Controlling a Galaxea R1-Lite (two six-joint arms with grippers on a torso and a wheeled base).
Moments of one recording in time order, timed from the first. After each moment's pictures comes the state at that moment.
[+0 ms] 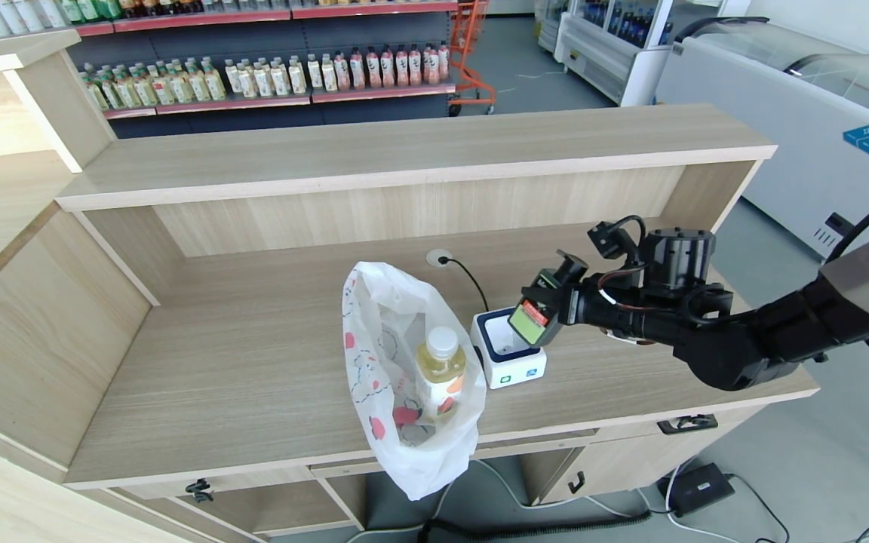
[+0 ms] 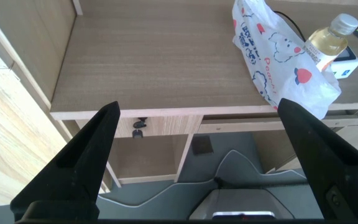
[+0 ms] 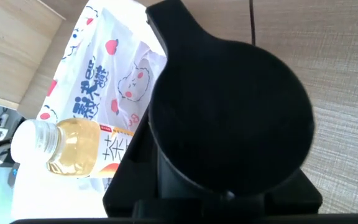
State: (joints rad) left arm -0.01 0.00 0.00 0.01 -0.04 -0.10; right arm 0.30 2.09 -1.07 -0.82 0.46 0.19
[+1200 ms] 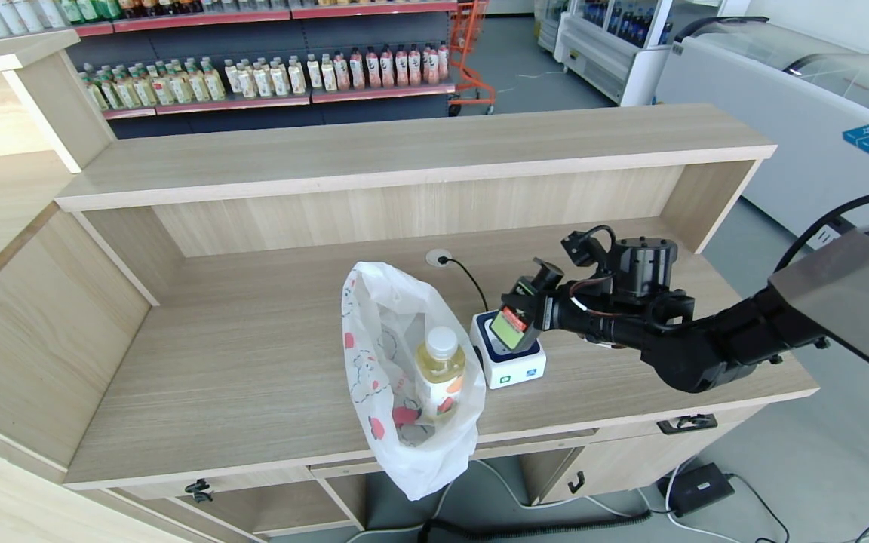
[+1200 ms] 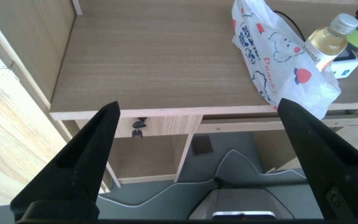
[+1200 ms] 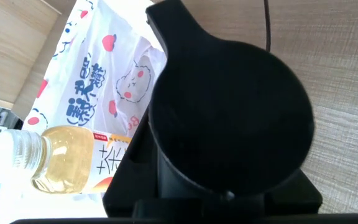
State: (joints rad) left arm -0.01 0.00 0.00 0.01 -0.04 -0.10; right arm 0.35 2.17 -1.14 -0.82 0.42 0.19
